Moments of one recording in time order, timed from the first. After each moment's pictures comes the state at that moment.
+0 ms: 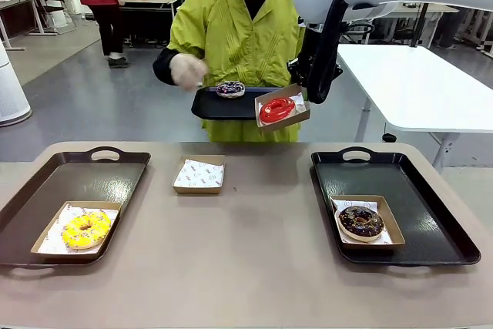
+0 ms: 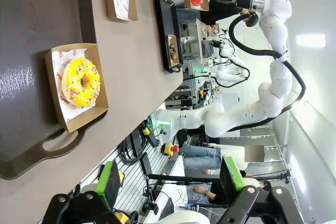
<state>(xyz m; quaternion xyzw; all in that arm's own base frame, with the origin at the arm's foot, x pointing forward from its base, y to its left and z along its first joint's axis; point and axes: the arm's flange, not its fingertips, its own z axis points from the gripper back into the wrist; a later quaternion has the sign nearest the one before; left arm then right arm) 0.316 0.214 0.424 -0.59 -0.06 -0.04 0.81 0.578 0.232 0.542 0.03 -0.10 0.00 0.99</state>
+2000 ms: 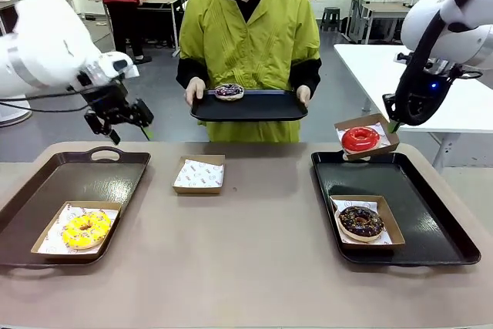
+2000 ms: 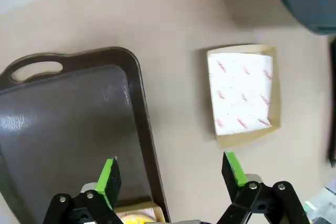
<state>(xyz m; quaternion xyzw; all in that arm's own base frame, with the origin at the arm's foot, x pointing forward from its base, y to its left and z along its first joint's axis) 0.546 -0.124 0.421 -0.11 -0.10 -0.05 0.99 0.572 -0.008 0.456 0.09 -0.08 -0.02 0.99</state>
